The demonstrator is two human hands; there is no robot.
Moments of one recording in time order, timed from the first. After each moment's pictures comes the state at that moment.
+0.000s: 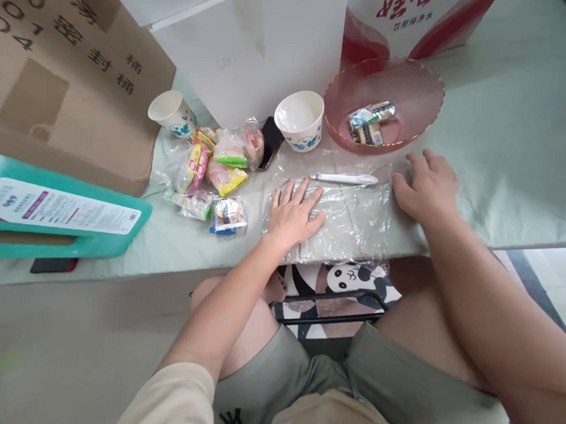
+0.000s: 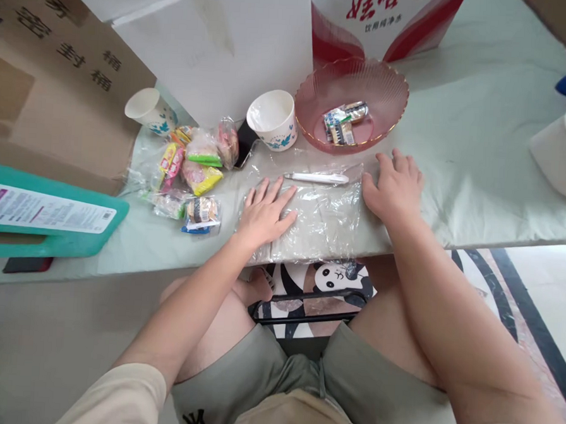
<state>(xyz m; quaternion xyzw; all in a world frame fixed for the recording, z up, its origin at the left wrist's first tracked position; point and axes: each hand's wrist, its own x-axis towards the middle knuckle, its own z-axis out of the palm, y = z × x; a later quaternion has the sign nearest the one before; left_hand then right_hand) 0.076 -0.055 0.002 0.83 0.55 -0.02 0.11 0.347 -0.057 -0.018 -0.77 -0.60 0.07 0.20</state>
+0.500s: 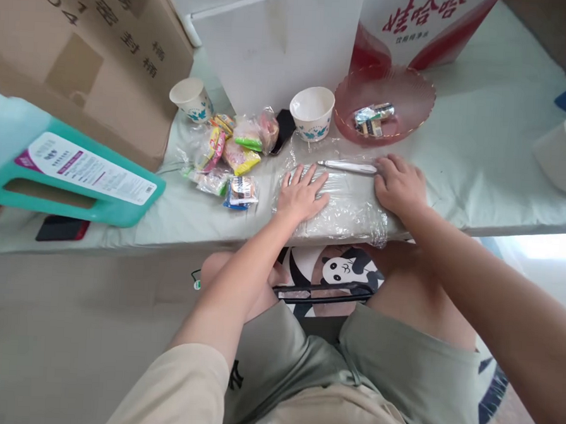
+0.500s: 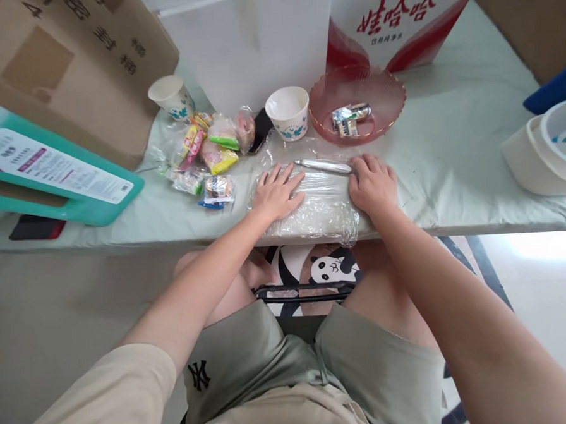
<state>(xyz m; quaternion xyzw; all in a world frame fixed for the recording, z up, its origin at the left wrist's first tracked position) 0.078 -0.062 -0.005 0.83 0.55 0.00 0.09 0.322 -0.076 -0.016 -0.71 -0.69 0.04 0.16</state>
